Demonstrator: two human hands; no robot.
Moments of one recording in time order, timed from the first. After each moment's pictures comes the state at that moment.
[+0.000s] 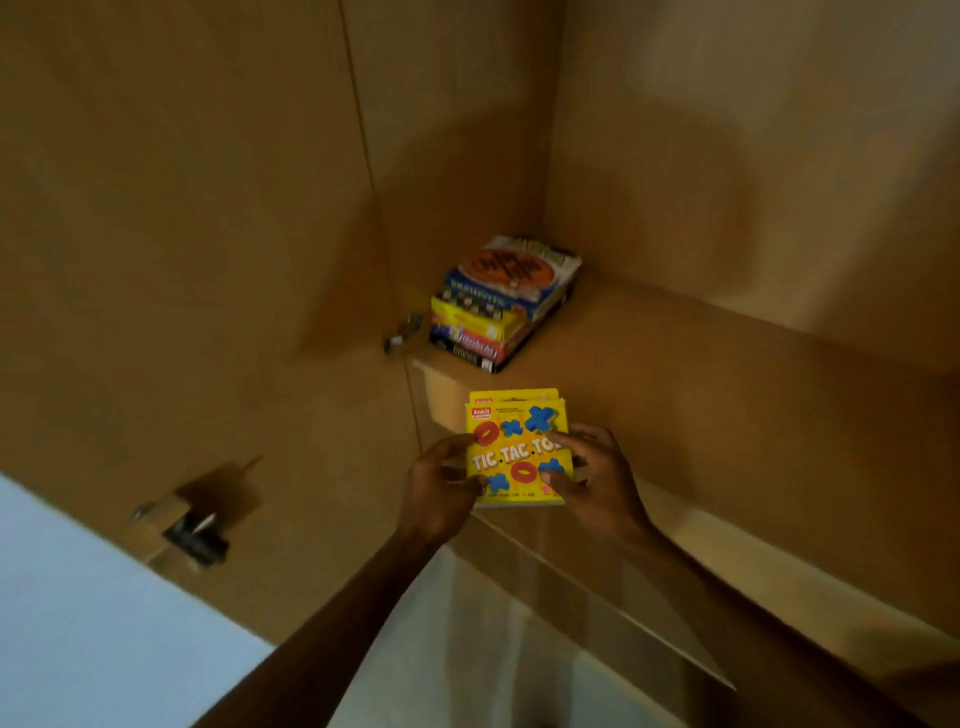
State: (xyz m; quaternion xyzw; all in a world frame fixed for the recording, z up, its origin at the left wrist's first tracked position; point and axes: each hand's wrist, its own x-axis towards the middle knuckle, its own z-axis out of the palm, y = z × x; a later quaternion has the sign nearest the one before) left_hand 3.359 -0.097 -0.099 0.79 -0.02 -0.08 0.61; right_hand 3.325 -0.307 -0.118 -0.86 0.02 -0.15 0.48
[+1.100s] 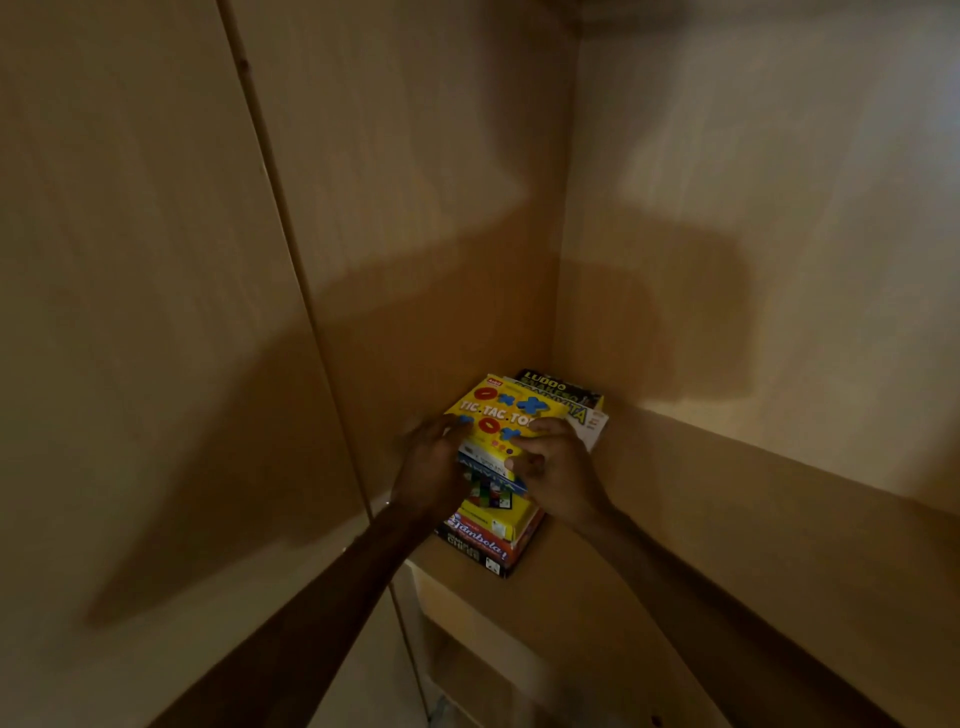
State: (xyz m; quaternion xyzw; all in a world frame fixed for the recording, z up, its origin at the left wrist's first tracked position) left_hand 3.689 -0.150 -0.048 0.93 -0.22 0.10 0.26; right_hand 3.645 -0.339 -0.053 -0.90 -0.04 -0.18 0.39
